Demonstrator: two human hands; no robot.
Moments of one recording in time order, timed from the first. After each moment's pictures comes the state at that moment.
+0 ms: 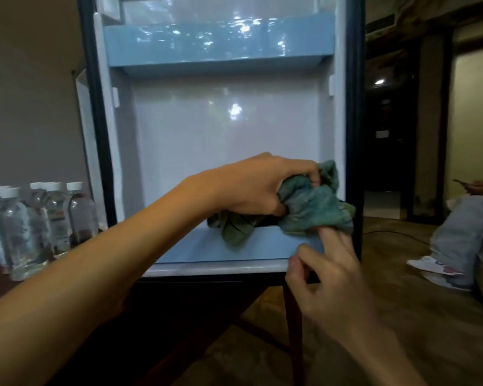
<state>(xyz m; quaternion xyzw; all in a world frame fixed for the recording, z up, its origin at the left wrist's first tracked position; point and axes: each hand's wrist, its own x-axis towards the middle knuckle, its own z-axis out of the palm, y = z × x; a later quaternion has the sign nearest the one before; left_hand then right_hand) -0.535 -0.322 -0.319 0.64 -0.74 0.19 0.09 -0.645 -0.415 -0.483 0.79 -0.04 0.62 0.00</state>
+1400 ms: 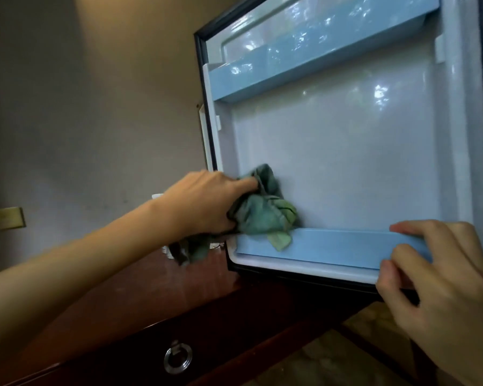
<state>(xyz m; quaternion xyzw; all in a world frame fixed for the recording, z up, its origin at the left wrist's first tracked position) -0.502 -0.159 -0.326 0.79 -0.41 0.40 -0.20 -0.645 -0.400 -0.475 0.74 0.04 0.67 0.07</state>
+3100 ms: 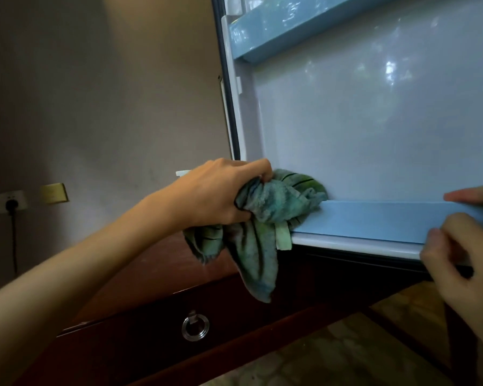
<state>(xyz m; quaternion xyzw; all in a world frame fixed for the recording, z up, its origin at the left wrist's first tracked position) -0.498 -0.146 -0.349 0.81 -0.49 0.31 -0.05 -0.635 -0.427 -0.479 0.81 0.00 0.58 -0.02</state>
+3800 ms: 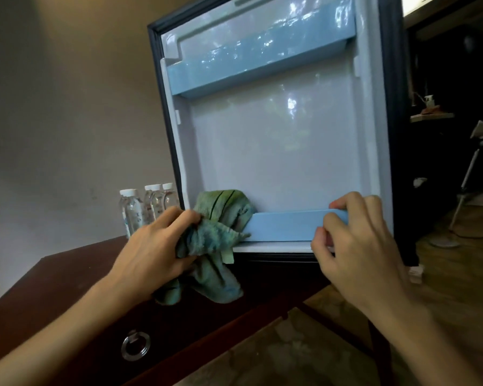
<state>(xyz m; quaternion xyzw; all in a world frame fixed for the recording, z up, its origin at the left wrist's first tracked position) -0.510 -0.146 -0.424 0.77 -0.44 0.46 0.06 -0.631 -0.429 -0.476 0.79 -0.02 0.62 0.01</state>
